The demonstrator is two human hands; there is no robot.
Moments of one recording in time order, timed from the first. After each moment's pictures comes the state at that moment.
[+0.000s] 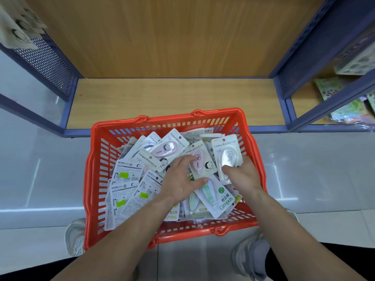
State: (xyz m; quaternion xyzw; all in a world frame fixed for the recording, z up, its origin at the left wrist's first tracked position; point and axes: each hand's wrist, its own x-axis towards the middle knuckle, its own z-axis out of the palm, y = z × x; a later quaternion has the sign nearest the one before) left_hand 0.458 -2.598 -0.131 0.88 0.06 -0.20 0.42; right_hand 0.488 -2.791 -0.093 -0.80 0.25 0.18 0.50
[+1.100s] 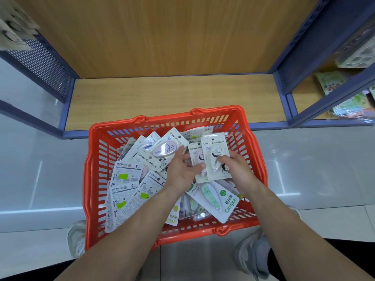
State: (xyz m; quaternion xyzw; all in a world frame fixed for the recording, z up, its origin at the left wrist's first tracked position) left_hand 0.477 -2.614 -0.124 0.72 0.23 -0.16 0.64; right_hand 0.500 -2.785 -0.101 -0.68 0.23 0.27 0.64
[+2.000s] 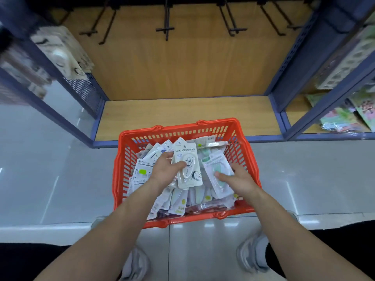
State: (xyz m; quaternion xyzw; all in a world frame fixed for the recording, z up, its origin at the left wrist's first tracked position) left_hand 0.444 -2.558 -0.046 0.73 0.27 -0.16 0.60; right_hand 0.452 -2.796 -0.069 -0.79 0.13 0.27 0.53
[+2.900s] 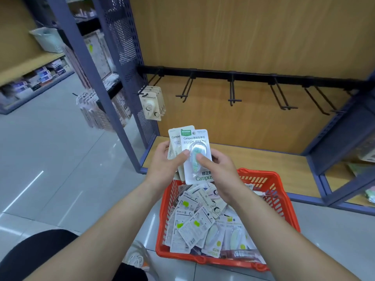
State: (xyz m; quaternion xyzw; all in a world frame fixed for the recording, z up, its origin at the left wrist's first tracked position) left_hand 0.415 -2.447 0.123 0.68 0.20 0.10 0.70; right_hand 0.467 -2.601 0.111 -0.64 -0.06 0.23 0.73
